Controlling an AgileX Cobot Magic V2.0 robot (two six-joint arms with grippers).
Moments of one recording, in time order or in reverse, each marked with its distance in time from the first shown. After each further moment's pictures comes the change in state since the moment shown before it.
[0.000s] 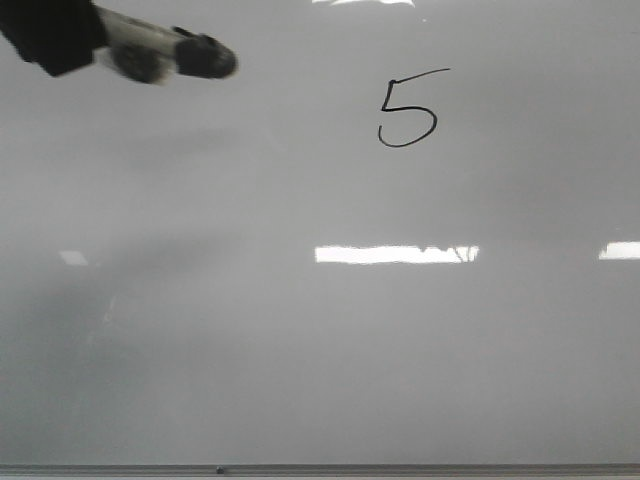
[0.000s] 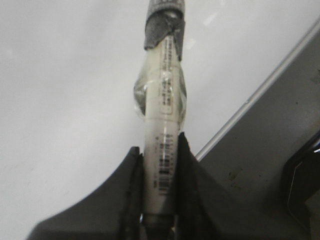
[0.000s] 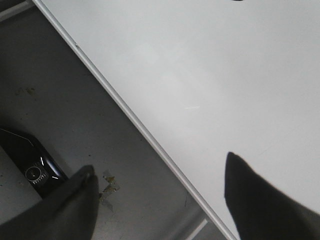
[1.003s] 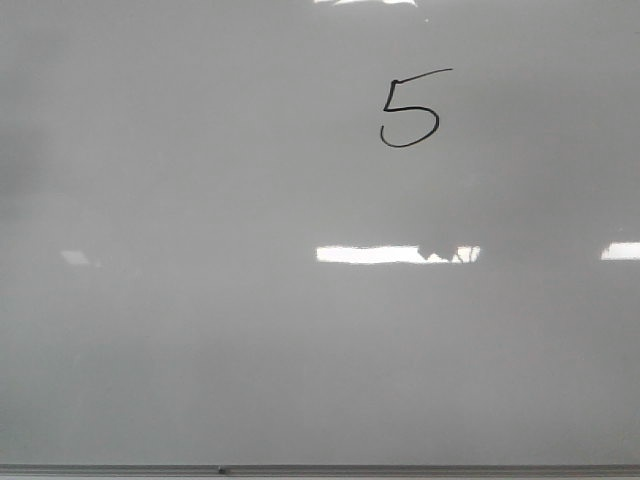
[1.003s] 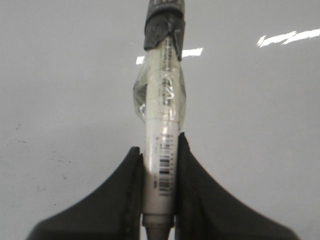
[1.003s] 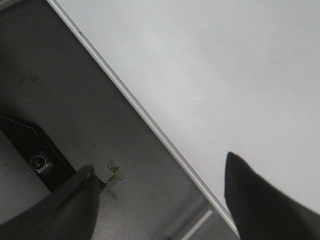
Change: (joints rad) left arm 0.613 -0.363 0.714 0.046 -1.177 -0.381; right arm 0.000 0.000 0.040 0.000 0.000 0.001
